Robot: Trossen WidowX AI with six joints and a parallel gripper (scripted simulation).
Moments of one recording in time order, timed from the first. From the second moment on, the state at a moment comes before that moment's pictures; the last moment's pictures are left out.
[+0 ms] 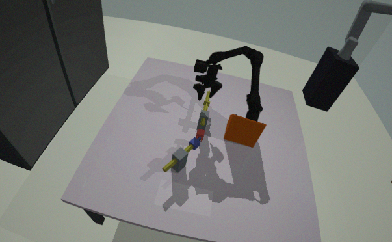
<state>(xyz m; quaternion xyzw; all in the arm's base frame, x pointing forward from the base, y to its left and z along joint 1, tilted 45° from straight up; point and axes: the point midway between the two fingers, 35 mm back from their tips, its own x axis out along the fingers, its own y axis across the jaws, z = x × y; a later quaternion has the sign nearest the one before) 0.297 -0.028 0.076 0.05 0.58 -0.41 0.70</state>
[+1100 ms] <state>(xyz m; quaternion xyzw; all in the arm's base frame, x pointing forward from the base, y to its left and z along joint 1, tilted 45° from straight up) 0.285 -0.105 0.151 -0.23 0.65 -0.31 0.66</state>
